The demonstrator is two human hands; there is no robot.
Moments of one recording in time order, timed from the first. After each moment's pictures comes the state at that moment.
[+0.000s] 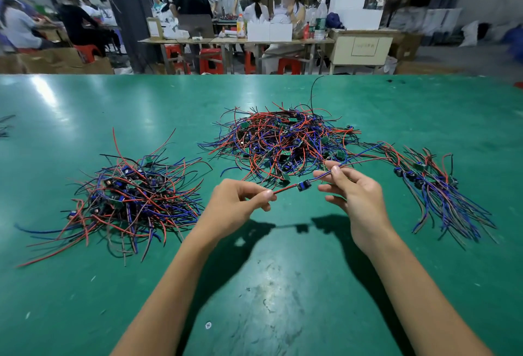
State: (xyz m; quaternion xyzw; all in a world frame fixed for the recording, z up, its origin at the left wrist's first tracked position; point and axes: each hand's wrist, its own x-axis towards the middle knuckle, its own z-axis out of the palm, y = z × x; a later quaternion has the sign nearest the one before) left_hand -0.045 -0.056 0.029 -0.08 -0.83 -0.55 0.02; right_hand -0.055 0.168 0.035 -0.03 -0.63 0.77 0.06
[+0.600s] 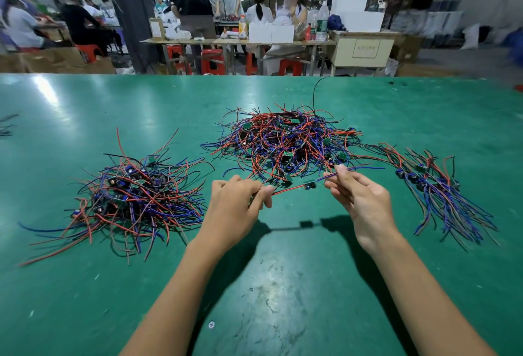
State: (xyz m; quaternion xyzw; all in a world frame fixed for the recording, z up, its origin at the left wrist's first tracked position) left_hand -0.038 -0.053 0.029 -0.11 -0.94 -0.28 0.17; right_hand -0.057 0.172 0.035 -0.08 -0.54 0.83 0.07
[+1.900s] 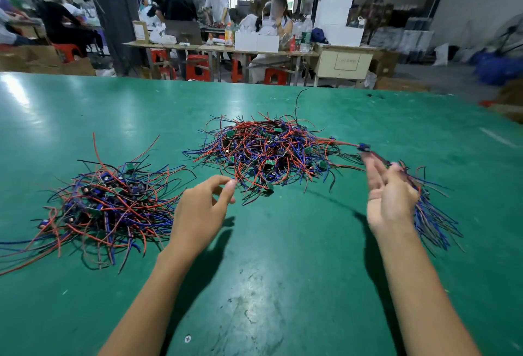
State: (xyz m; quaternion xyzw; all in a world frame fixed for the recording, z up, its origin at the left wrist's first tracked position) left_hand -0.046 -0.065 0.026 -0.01 -0.89 -0.40 0.22; right_hand -0.081 0.226 0.063 -0.11 -0.31 0.90 0.28
